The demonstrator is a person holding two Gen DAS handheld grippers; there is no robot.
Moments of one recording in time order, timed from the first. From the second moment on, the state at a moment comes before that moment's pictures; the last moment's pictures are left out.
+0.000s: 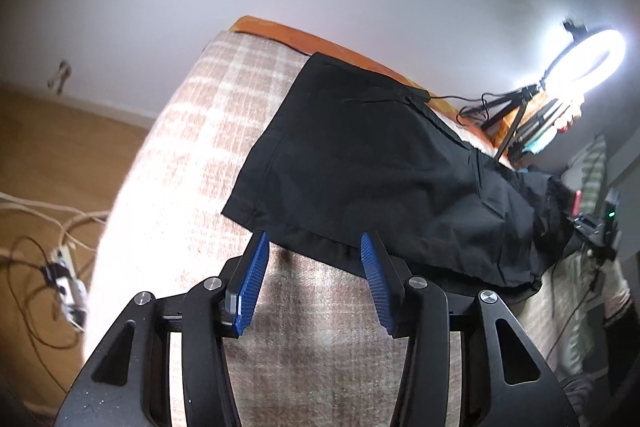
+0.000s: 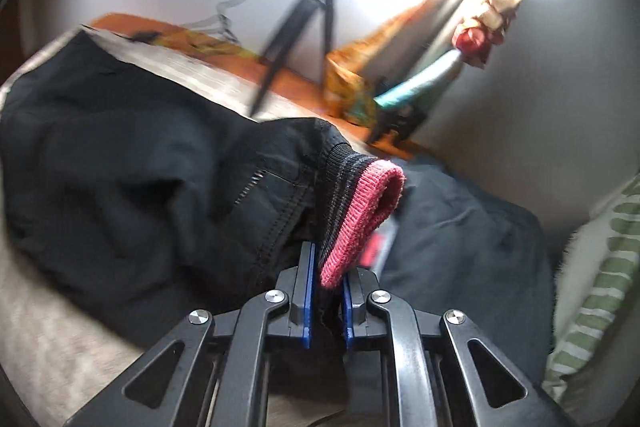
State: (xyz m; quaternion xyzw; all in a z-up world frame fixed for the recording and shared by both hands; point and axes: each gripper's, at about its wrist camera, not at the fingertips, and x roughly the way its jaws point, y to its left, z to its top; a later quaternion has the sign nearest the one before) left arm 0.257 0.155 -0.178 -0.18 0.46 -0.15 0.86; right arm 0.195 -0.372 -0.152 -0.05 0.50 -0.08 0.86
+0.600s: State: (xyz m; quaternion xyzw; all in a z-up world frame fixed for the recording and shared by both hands) left arm 0.278 0.168 -0.202 -0.34 0.43 -0.14 0.82; right arm 0.183 -0.284 -0.095 -0.08 0.43 -0.05 0.90
